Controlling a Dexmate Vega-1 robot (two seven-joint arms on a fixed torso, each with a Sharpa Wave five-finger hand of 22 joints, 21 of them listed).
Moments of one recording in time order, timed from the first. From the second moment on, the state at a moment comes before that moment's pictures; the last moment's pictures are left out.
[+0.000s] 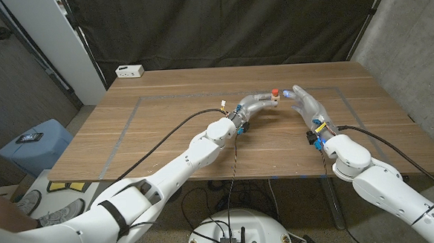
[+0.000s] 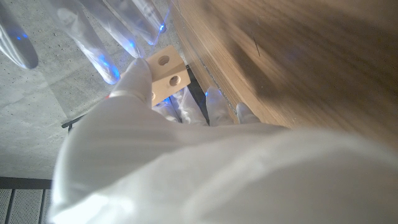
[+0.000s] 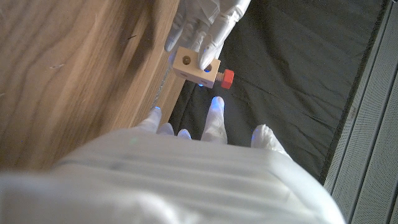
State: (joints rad) left arm 0.56 0.14 0.78 -1.09 -0.29 -0.18 0.00; left_hand 0.99 0.03 0.31 -0.15 0.17 0.85 -0.22 0.21 0.19 0.86 -0.22 0.21 0.44 0.41 -0.05 0.21 0.19 0.06 0.14 0.20 0.18; right arm -1.30 -0.73 -0.22 -1.98 0.56 0.06 -0.31; right_hand 0.20 0.14 0.32 -0.07 0.18 0.50 -0.07 0.17 0.17 -0.17 0.03 0.18 0.18 -0.17 0.12 0.20 0.19 0.02 0.16 0.18 0.17
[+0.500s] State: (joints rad) left arm 0.57 0.14 0.78 -1.10 -0.29 -0.17 0.00; left_hand 0.99 0.03 0.31 -0.15 0.17 0.85 -0.22 0.21 0.19 0.86 -0.22 0.21 0.44 0.41 -0.05 0.21 0.19 0.06 0.14 0.20 0.18; right arm -1.26 -0.74 -0.23 -1.95 0.56 0.07 -0.26; right_hand 0.15 0.13 0.31 -0.05 0.18 0.39 -0.09 0.17 0.17 -0.17 0.03 0.18 0.18 -0.17 0.13 0.20 0.20 -0.03 0.17 0.18 0.17
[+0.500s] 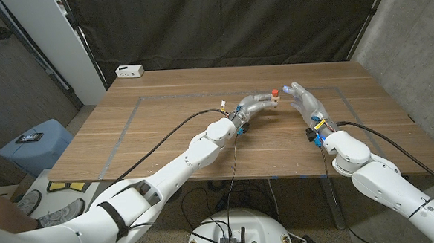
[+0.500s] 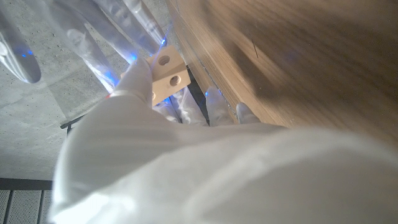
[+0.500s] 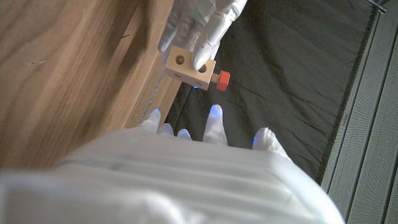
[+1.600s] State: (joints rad) left arm 0.57 0.14 0.78 -1.10 -0.29 -0.16 0.00; left_hand 0.99 0.03 0.31 -0.15 0.17 0.86 -0.22 0.21 0.19 0.86 -0.22 0.21 0.44 0.41 -0.05 0.21 0.19 0.06 0.14 0.20 0.18; right arm -1.19 -0.76 -0.28 -1.90 0.57 0.08 -0.17; right_hand 0.10 0.11 0.29 -0.01 0.17 0.34 -0.08 0.18 0.17 -0.17 0.03 0.17 0.18 -0.17 0.13 0.19 0.21 -0.08 0.19 0.18 0.17
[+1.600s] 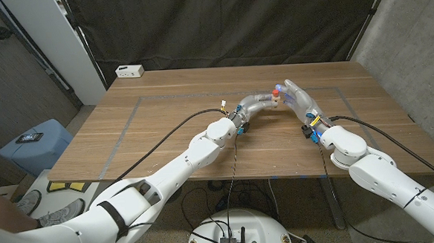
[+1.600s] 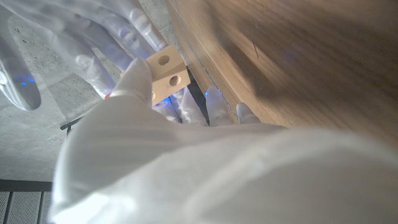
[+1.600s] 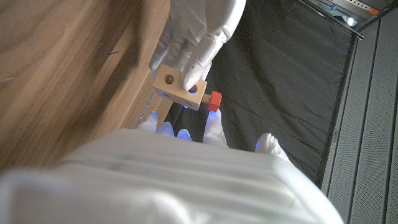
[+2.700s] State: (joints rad) left arm 0.56 0.14 0.78 -1.09 -0.29 -0.16 0.00; left_hand 1.00 0.03 0.31 -0.15 0.17 0.88 -0.20 0.21 0.19 0.86 -0.22 0.21 0.45 0.42 -0.05 0.22 0.19 0.06 0.14 0.20 0.18; right arm -1.20 -0.77 -0.27 -1.91 0.58 0.08 -0.19; right_hand 0.10 0.11 0.30 -0.01 0.17 0.44 -0.09 0.20 0.17 -0.17 0.00 0.19 0.18 -0.17 0.13 0.19 0.20 -0.09 0.19 0.18 0.17
